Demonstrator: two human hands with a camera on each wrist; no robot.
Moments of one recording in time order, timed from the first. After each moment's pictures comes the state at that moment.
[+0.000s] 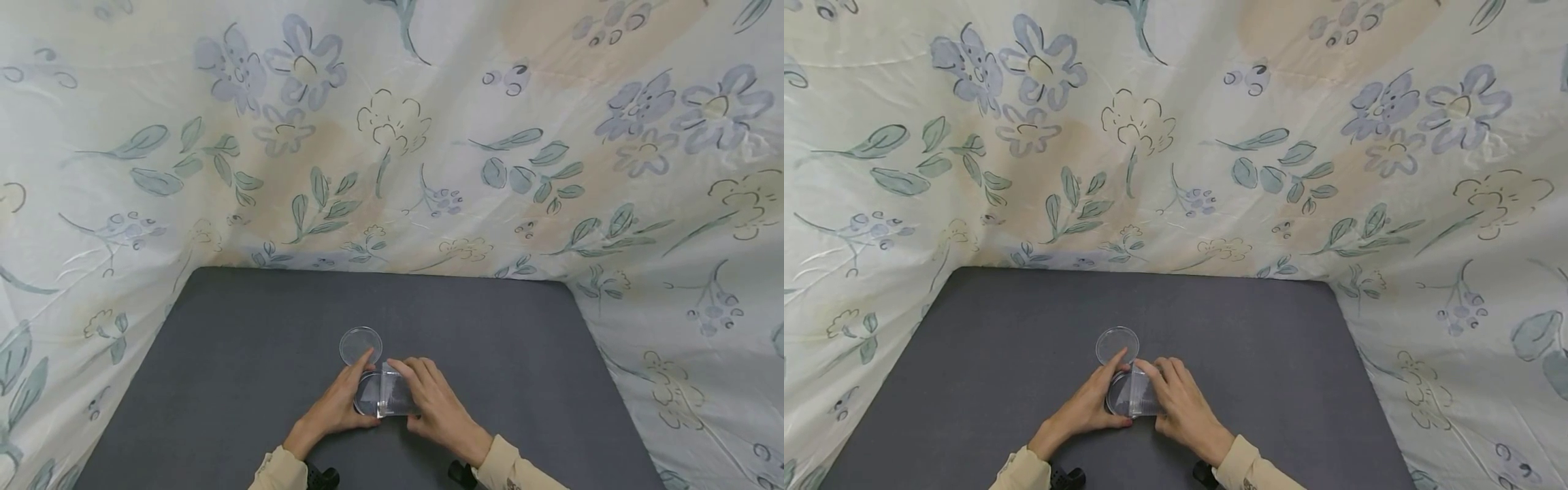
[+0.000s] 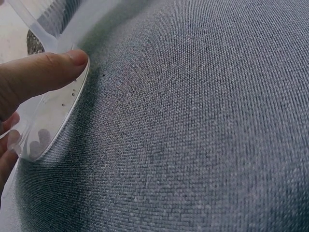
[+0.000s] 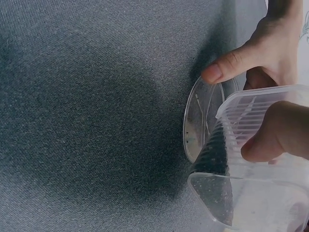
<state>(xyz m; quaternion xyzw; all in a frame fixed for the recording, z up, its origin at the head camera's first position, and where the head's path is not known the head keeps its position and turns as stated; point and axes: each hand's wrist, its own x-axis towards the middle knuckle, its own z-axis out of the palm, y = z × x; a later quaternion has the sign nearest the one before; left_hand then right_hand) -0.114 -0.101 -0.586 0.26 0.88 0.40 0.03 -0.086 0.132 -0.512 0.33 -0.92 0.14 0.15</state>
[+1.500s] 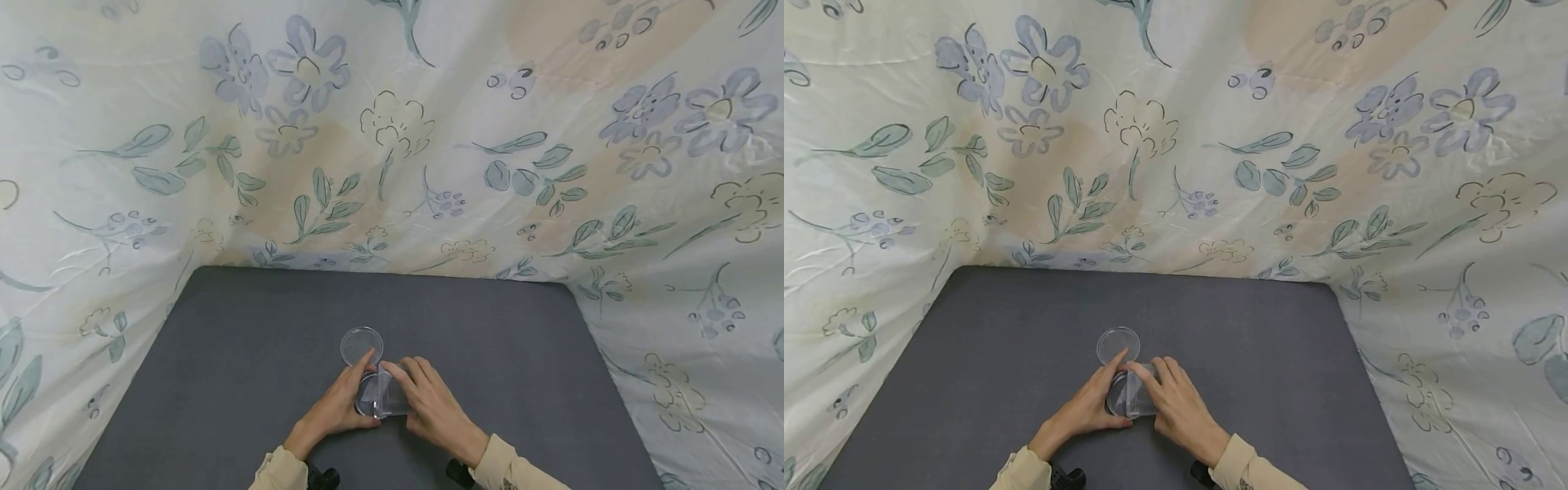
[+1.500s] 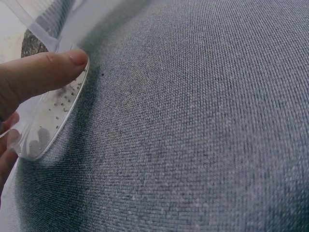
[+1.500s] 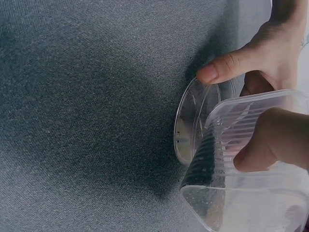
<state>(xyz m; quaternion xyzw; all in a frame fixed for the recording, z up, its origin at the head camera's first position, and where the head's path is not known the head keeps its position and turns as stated) -0.114 -0.101 -0.584 0.25 0.88 0.40 0.04 -0.087 0.125 -0.509 0.35 -0.92 0.10 0.17</state>
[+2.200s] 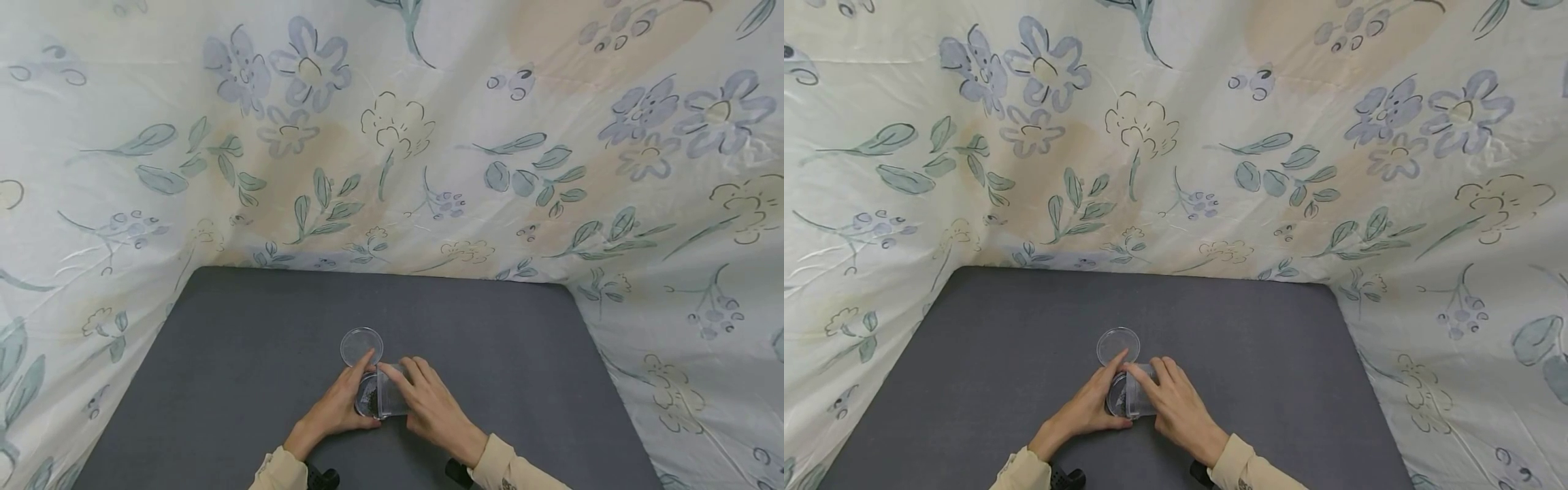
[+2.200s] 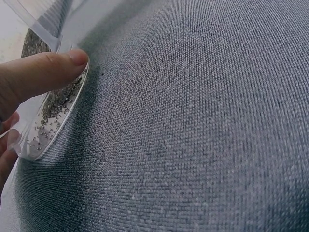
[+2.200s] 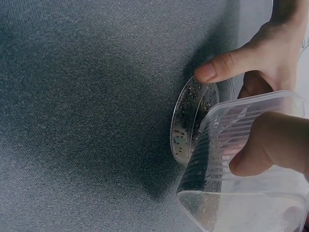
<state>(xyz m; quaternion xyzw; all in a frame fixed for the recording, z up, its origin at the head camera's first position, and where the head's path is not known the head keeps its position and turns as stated) -0.112 -0.101 -0.584 0.25 0.88 0.40 0.05 -0.086 0.122 -0.505 0.35 -0.92 0.06 0.17</state>
